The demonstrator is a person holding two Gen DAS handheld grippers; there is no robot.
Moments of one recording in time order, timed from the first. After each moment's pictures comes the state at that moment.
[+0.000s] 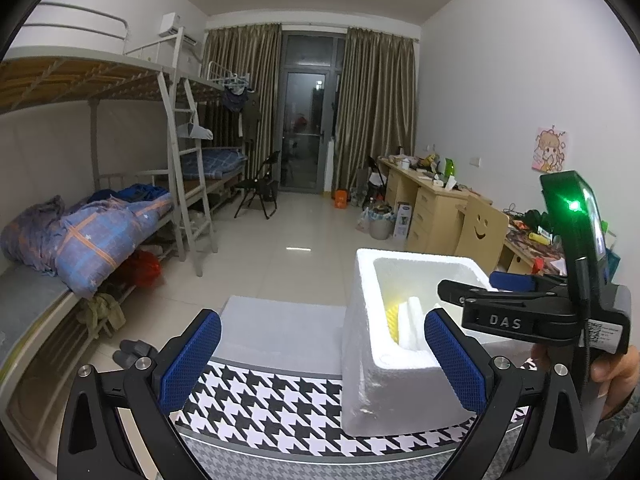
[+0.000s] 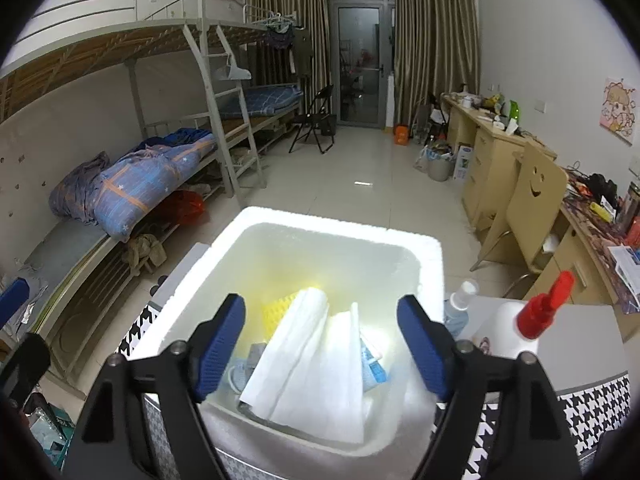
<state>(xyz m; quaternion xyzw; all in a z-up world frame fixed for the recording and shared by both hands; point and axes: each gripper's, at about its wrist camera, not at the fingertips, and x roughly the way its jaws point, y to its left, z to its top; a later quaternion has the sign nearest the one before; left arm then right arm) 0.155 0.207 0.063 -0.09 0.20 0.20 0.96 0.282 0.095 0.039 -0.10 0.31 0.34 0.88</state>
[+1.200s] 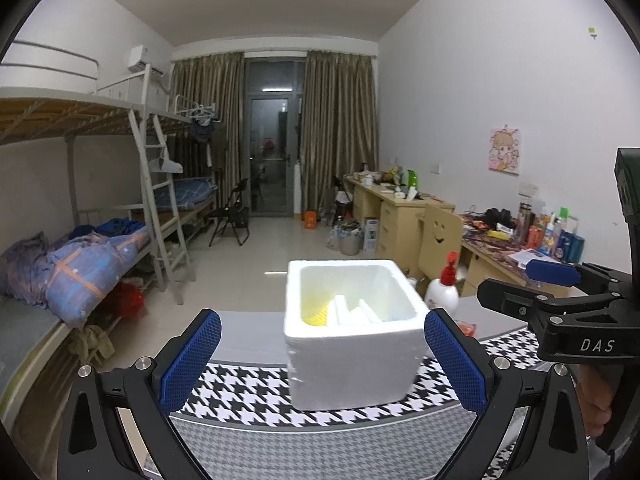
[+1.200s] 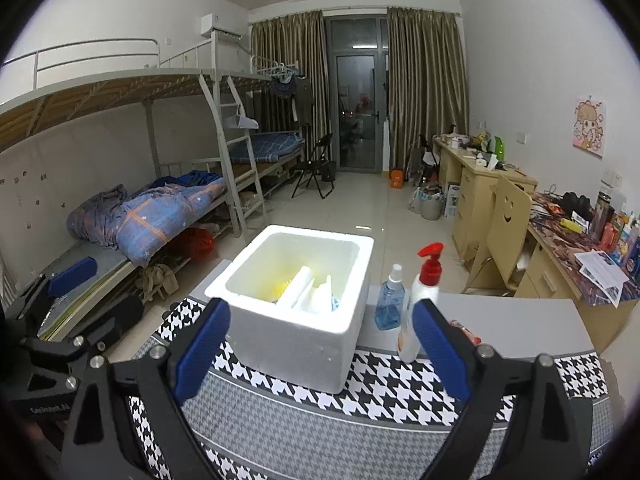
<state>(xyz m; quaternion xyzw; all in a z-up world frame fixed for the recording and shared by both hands) 0.100 0.118 0.088 -0.04 0.16 0.14 0.98 0.181 -0.017 0.083 -0.06 0.23 0.34 0.91</state>
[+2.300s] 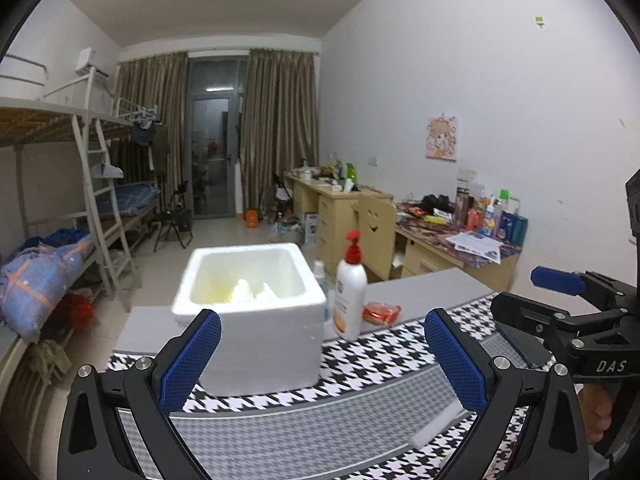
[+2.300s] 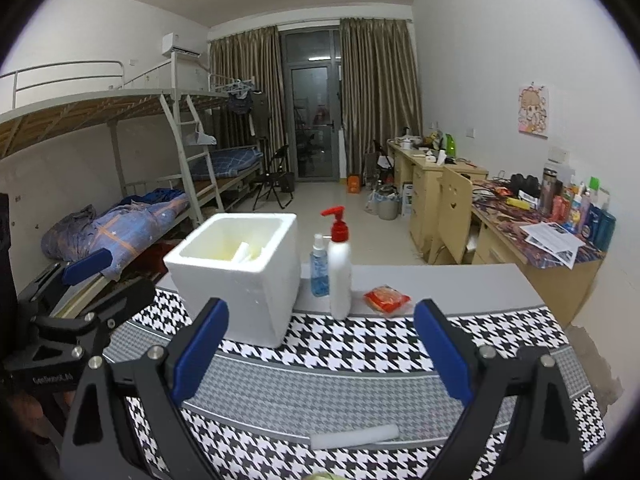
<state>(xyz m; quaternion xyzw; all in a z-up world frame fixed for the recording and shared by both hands) 0.105 0.045 0.071 -0.03 0.17 0.03 0.98 0.142 -0.122 0.057 -0.04 0.21 0.27 0.94</state>
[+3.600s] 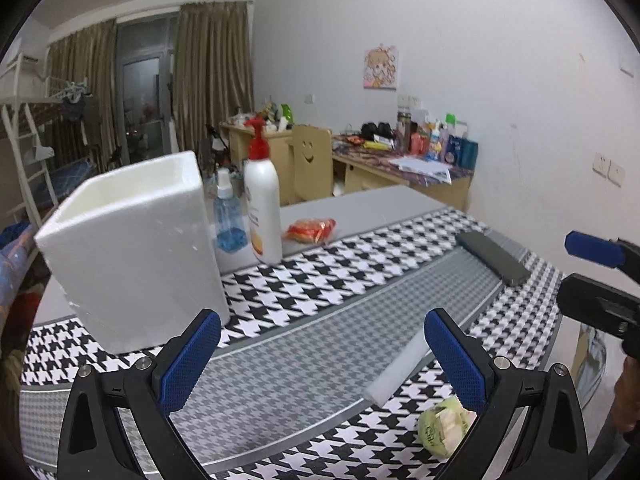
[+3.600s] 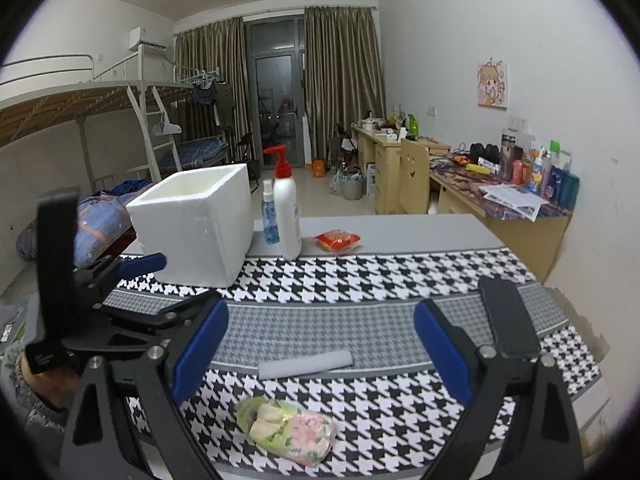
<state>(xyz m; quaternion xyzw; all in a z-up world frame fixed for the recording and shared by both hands) 0.154 -0.009 -0.019 0.01 0.27 -0.08 0.96 0.113 -0.176 -0.006 -0.02 0.24 0.22 0.94</state>
